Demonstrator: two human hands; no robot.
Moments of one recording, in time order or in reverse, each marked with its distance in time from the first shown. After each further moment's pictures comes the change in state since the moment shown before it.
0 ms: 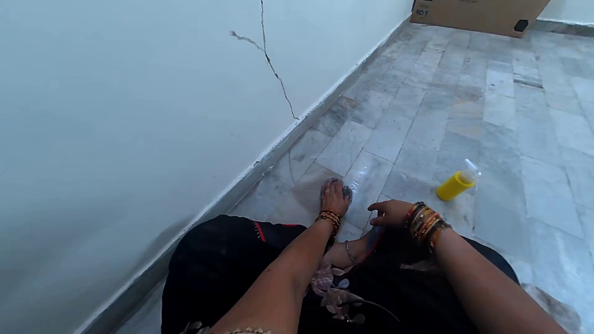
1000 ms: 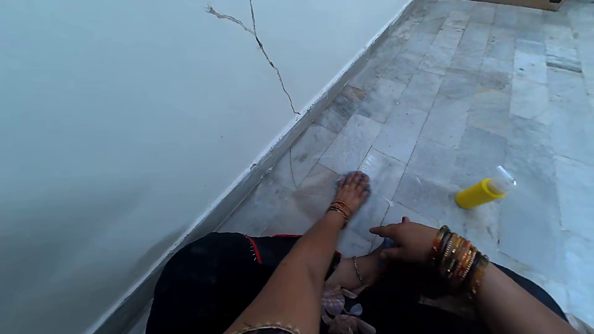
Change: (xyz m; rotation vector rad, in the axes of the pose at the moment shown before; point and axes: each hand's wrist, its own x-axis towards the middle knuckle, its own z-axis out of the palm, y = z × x) left_hand 0.063 -0.009 0.032 0.114 -0.057 0.387; right_hand -0.009 -0.015 -0.010 -0.040 -0.166 -0.119
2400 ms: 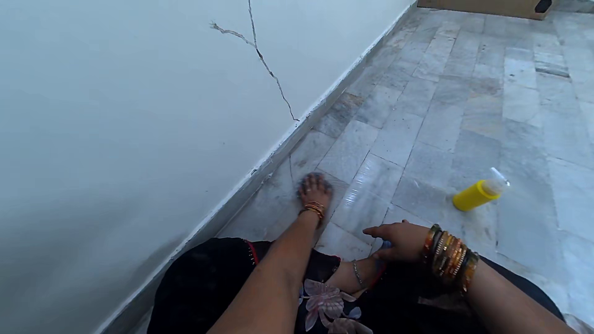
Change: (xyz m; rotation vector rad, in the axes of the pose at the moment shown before) left_hand -0.031 -0.060 -0.035 0.017 -0.004 -0.569; right_hand 0.003 -0.008 -0.002 0.017 0.012 -0.004
